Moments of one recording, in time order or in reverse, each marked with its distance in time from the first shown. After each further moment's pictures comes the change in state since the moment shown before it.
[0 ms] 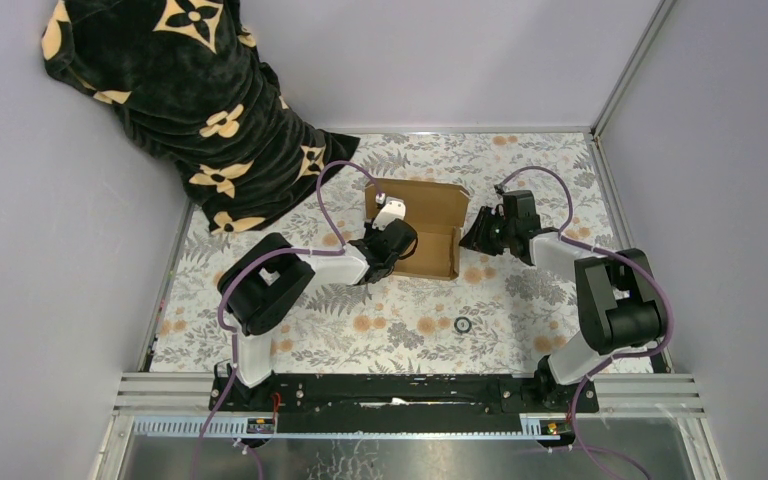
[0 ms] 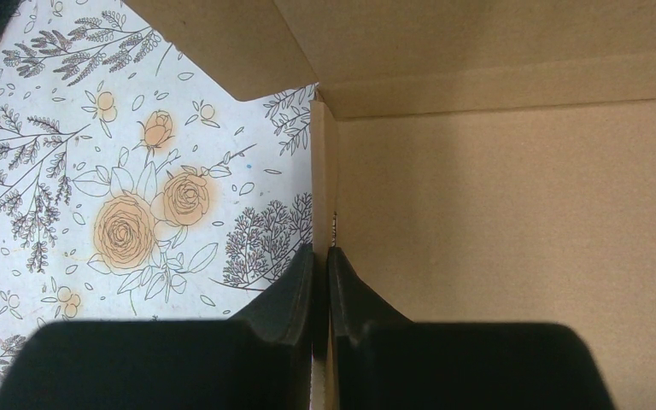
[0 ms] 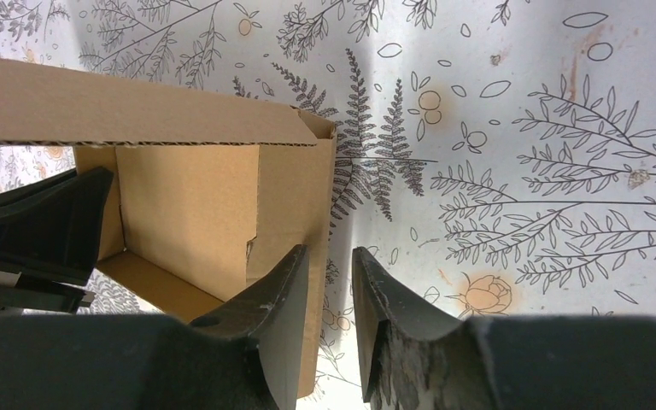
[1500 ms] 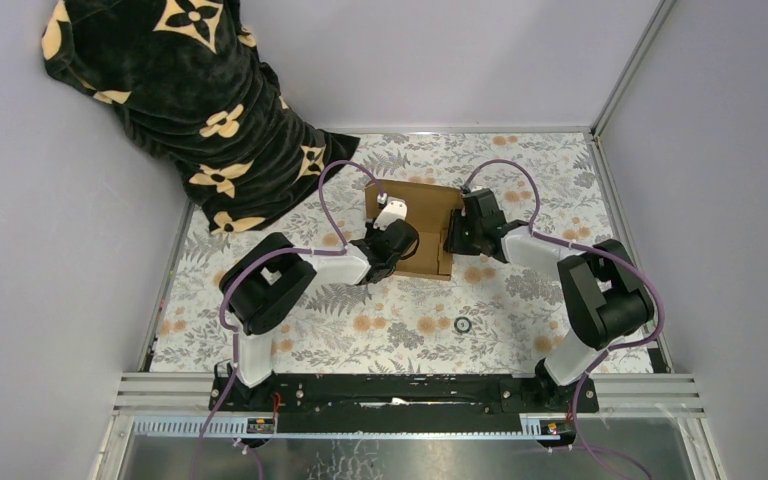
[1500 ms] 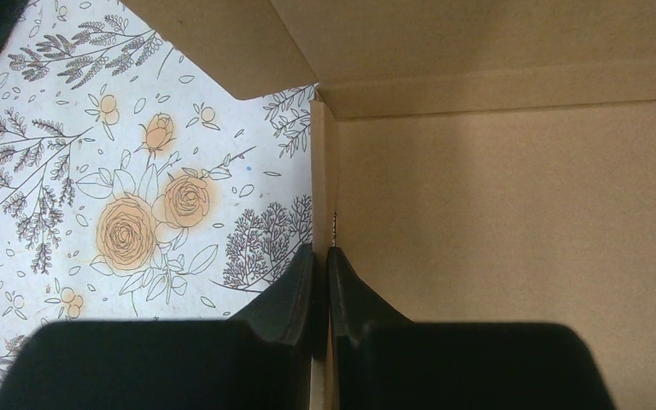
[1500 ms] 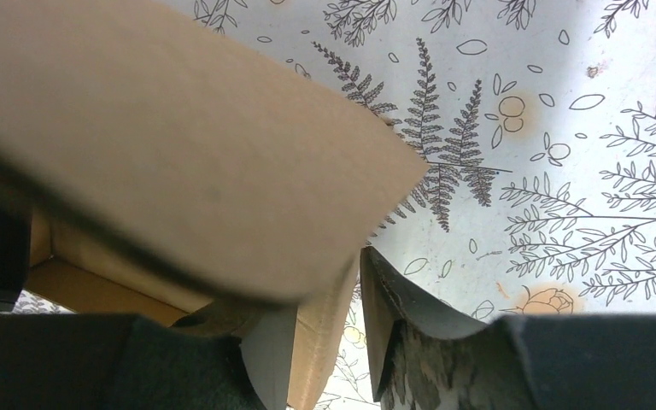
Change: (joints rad) left arm -0.005 0.010 0.010 -0.005 -0.013 0.006; right arm 0.215 0.060 0.113 -0.114 0.262 -0.071
